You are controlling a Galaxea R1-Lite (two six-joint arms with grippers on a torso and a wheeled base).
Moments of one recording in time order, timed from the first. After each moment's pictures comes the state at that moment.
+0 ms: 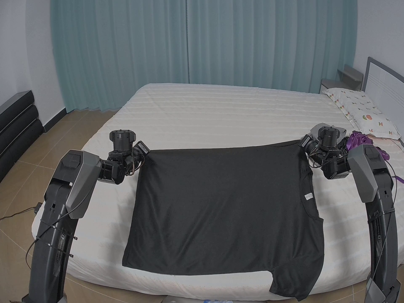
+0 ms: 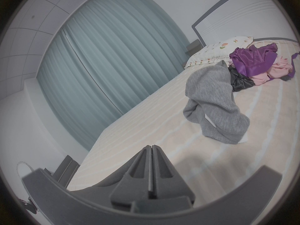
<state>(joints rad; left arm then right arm) -0.11 2.76 -2.00 -0.41 0.04 -0.79 -0.04 2.73 -1.88 -0.63 0.04 0.63</state>
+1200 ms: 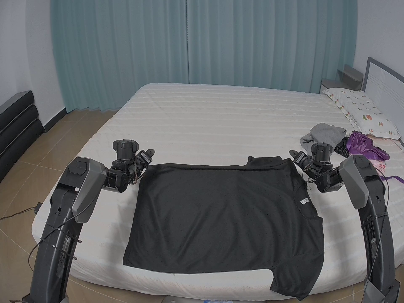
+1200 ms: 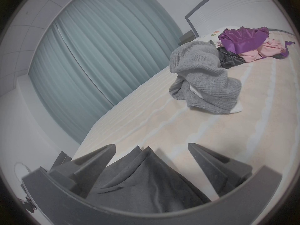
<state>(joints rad) -0.12 2.83 -2.00 -0.44 0.04 -0.79 -0.02 2.83 -1.86 -0.65 0.01 0.64</state>
